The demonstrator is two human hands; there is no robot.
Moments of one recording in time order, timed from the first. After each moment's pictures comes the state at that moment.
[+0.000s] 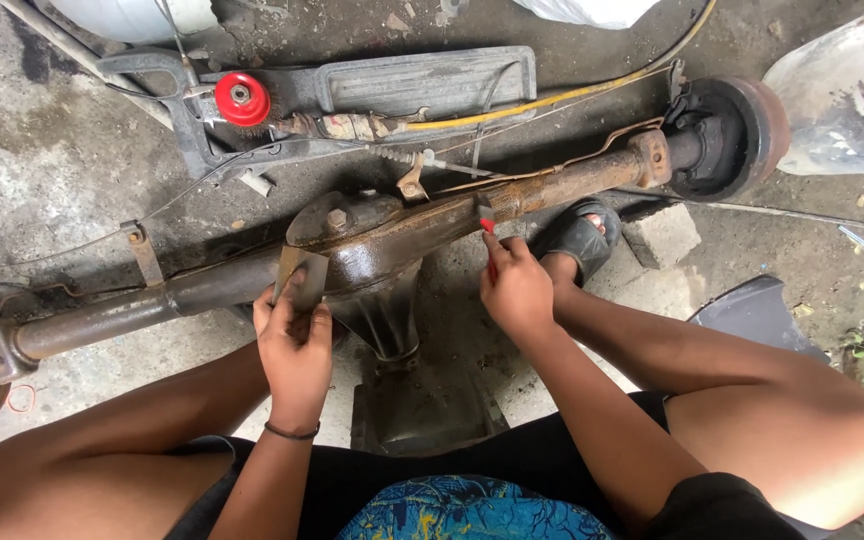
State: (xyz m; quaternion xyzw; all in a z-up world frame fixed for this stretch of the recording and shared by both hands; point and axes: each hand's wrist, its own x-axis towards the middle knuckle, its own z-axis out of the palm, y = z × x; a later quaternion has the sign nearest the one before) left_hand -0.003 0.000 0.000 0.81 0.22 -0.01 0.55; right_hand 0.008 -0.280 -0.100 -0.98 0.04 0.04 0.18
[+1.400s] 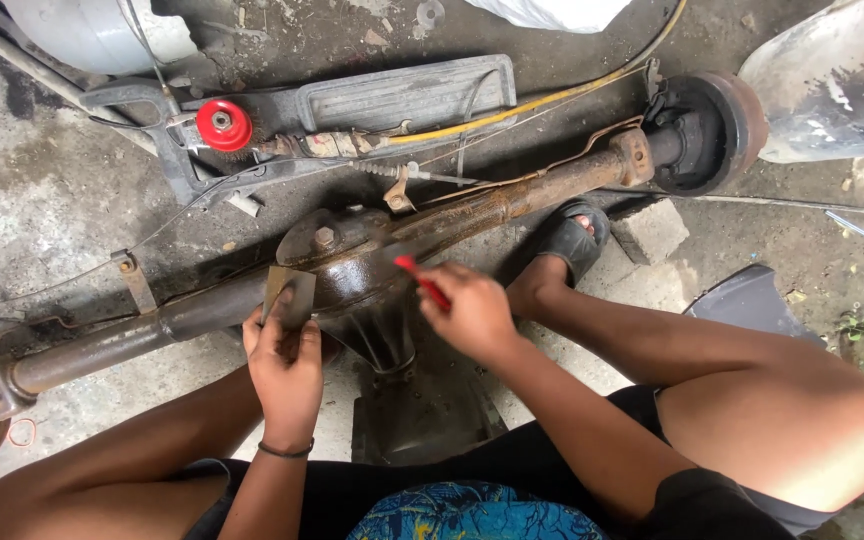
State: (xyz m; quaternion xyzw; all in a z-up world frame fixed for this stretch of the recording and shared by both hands) left_hand -0.001 0.011 -0.006 0.81 0.22 -0.03 0.54; right_hand 0.019 -0.231 -0.040 -0.92 -0.01 0.09 0.38
